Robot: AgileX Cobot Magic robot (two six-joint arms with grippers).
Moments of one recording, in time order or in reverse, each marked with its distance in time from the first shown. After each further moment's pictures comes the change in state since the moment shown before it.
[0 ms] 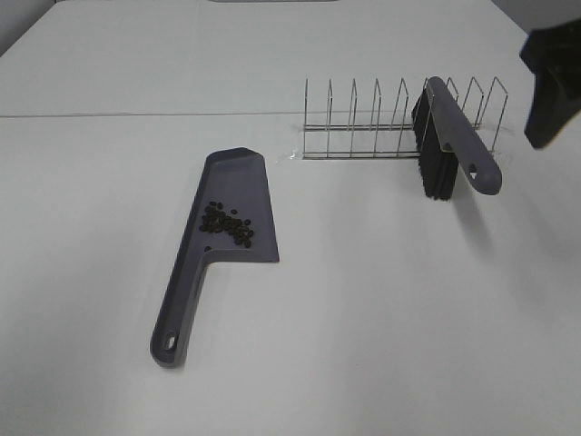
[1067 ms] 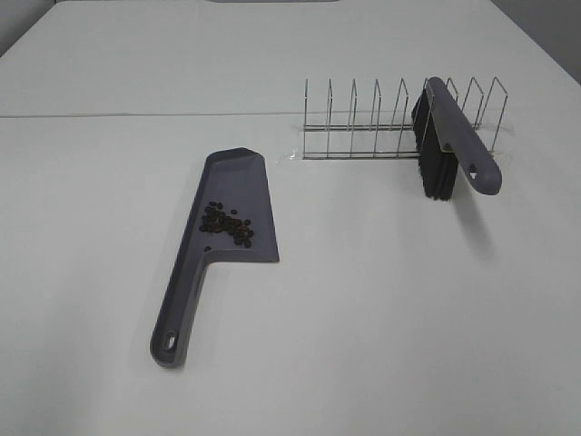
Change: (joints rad) left arm 0.000 -0.430 0.334 -0.135 -0.154 0.355; right arm 0.000 -1.081 0.759 -0.004 -0.170 -0.079
